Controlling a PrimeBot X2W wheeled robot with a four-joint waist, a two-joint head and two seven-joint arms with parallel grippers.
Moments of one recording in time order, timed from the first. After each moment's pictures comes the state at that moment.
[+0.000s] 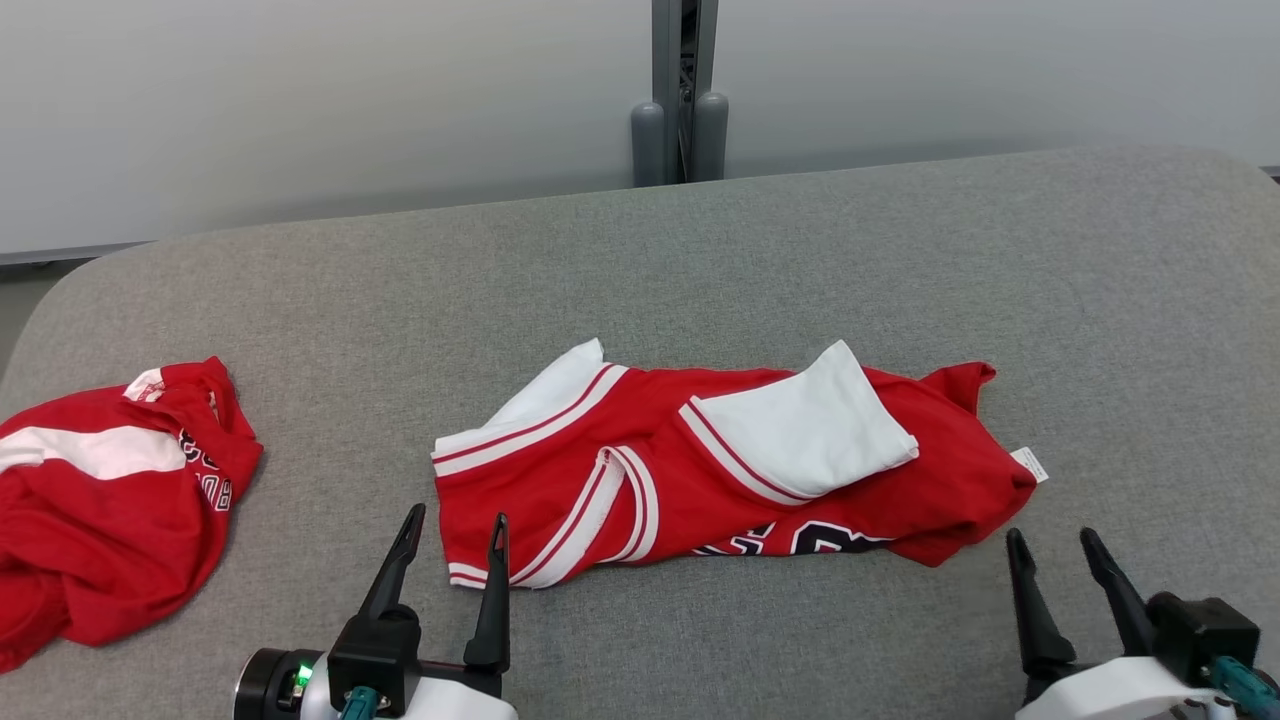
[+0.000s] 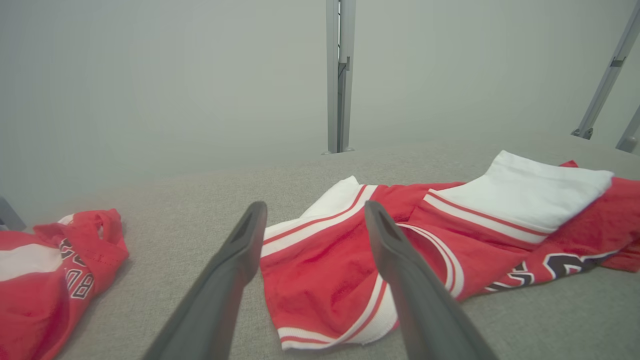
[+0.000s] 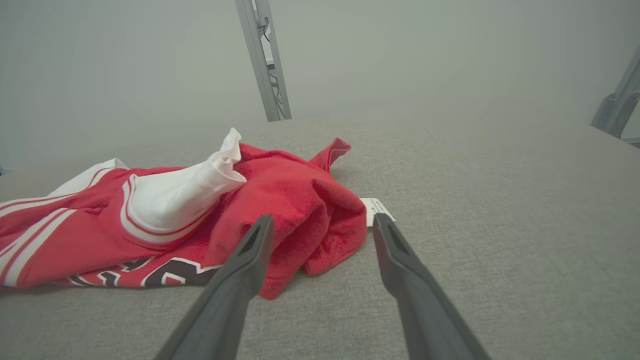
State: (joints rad) left arm 0.02 0.05 -0.27 0.17 -0.11 0.13 -0.26; right arm -0.03 -0.05 0.00 0.35 0.19 0.13 -0.26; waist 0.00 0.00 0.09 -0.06
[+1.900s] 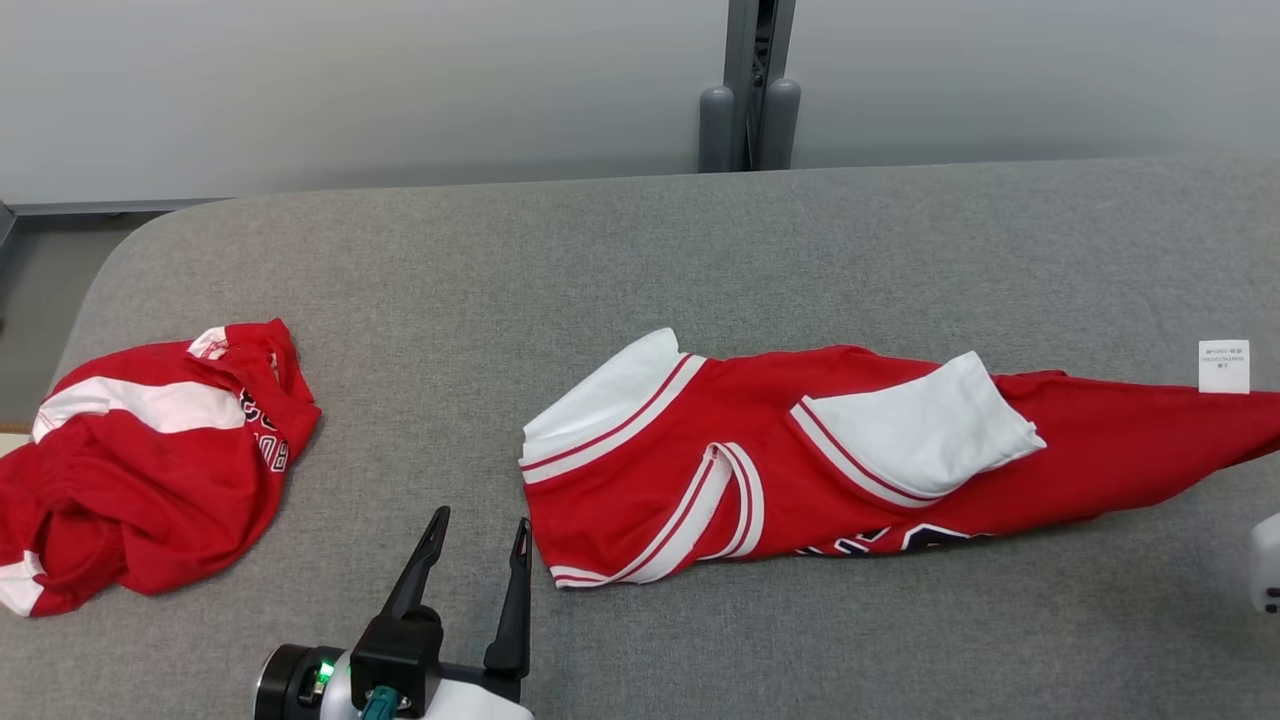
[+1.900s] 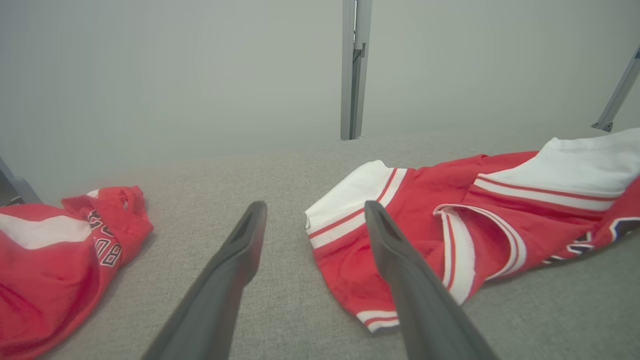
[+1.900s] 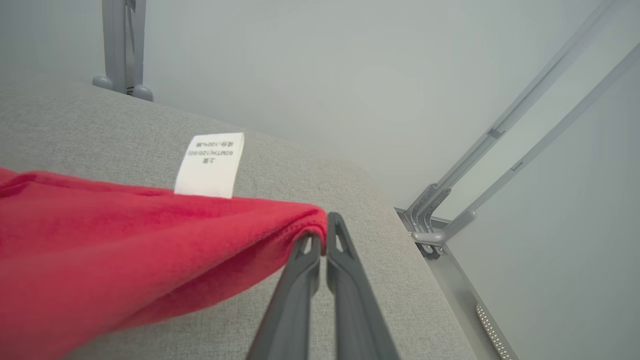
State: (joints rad) left arm 0.01 0.05 -0.30 0.18 -0.12 0.13 -0.26; right arm -0.35 -0.19 -0.45 0.61 -0.41 0.13 -0.21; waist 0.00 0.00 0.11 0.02
